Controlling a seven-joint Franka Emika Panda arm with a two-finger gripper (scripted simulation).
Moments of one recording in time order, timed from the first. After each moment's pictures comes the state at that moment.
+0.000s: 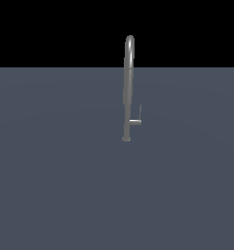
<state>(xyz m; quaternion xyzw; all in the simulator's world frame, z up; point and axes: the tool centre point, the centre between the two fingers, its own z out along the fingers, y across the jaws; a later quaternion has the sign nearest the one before) -0.161 -0.005 0.463 -0.98 0.11 0.11 0.11</state>
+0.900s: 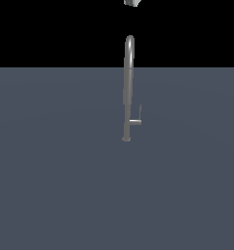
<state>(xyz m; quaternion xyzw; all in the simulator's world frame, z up) -0.059 -0.030 0.416 -0.91 0.24 0.22 0.24</state>
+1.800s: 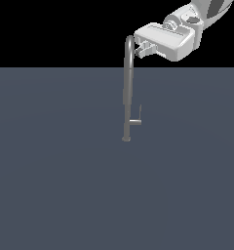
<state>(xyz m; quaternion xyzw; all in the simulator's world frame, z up) 0.026 -0.068 0.325 -0.77 0.38 0.35 0.38</state>
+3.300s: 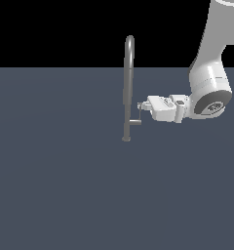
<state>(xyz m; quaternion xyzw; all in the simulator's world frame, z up) 0.075 -0.091 0.148 -0.47 0.52 0.48 0.52</state>
